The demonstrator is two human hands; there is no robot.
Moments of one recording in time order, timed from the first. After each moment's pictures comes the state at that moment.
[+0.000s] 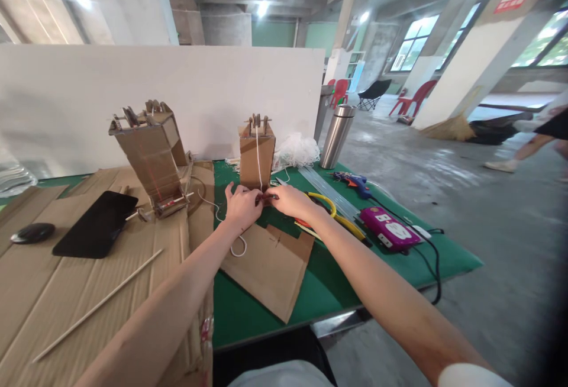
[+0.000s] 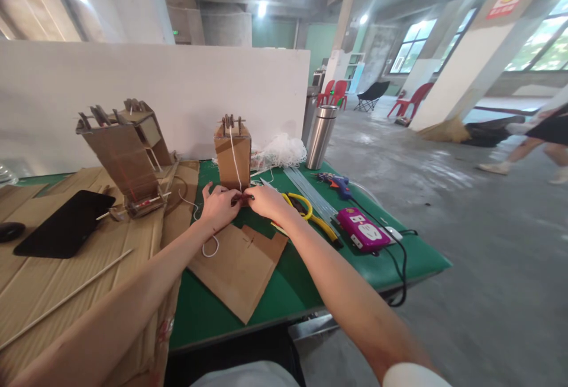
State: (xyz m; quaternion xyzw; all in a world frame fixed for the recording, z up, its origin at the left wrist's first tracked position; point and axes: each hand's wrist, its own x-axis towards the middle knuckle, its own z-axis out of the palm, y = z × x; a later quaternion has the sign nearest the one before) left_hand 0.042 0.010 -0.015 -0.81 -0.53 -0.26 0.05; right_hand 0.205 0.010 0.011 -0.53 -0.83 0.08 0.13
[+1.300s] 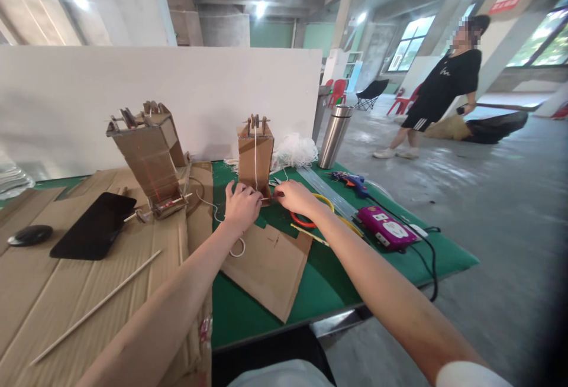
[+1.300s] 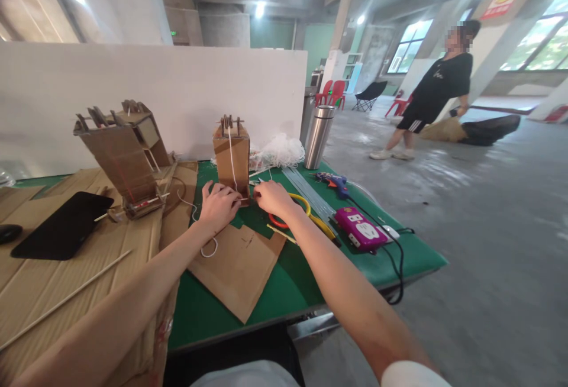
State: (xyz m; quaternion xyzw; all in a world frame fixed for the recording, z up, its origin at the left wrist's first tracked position) left_hand 0.042 0.005 -0.013 -0.83 -0.49 -0.24 0.13; right_hand 0.224 0.023 0.005 -0.55 -0.83 0.00 0.11
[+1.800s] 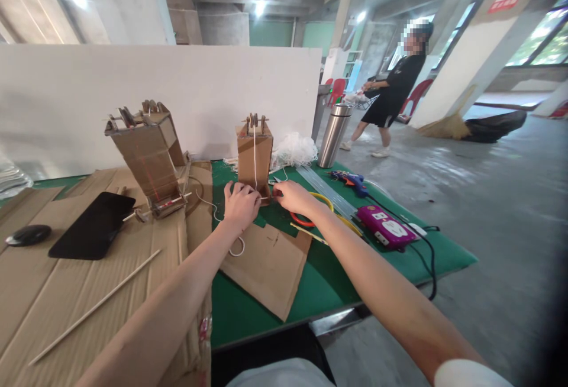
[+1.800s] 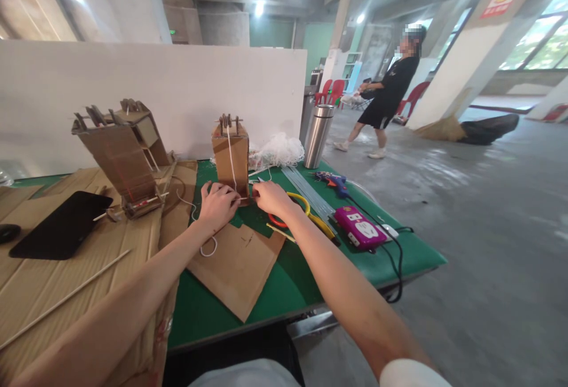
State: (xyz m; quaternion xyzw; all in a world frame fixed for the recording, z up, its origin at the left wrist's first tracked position) left_hand 0.043 0.008 -0.016 -0.82 -0.50 -0.25 0.12; right_hand 0.224 0.023 0.002 -0.54 -0.83 0.01 0.14
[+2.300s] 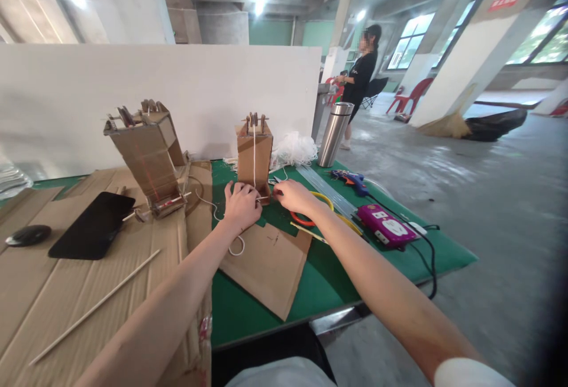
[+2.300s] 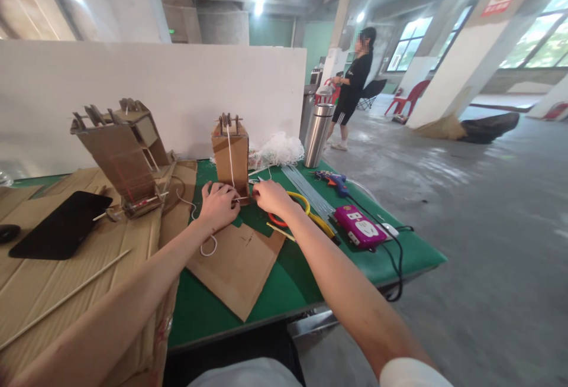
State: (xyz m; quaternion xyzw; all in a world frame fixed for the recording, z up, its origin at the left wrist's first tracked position) left_hand 0.044 0.007 -0.016 -0.82 -0.51 -0.25 0.10; right_hand 0.225 0.026 0.001 -0.55 -0.83 0.00 0.11
